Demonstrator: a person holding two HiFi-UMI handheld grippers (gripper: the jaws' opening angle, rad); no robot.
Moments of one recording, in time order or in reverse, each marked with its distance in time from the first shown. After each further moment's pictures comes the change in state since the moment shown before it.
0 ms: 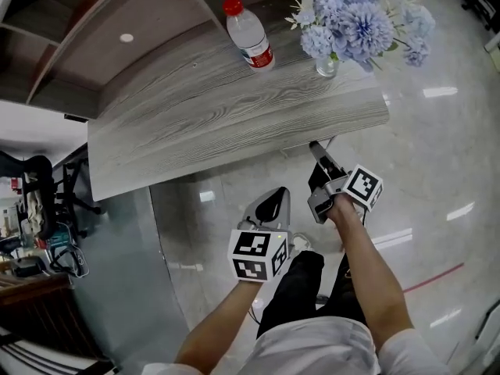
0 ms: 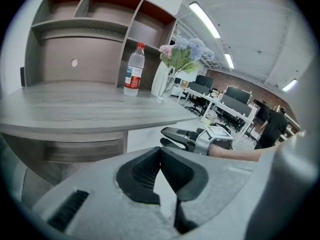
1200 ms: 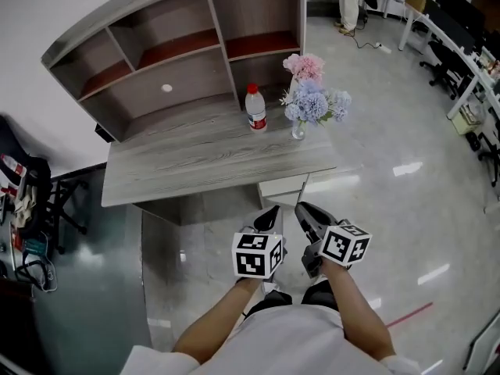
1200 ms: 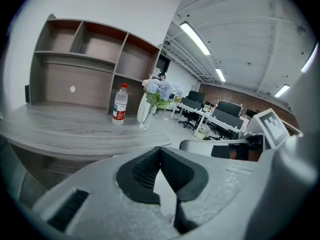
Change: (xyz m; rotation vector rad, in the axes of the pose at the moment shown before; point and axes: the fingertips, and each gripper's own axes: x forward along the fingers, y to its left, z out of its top) left arm -0.103 -0.092 0.075 0.002 -0.169 -0.044; right arm -0.154 0.206 -0.051 -0.761 0.173 -0.009
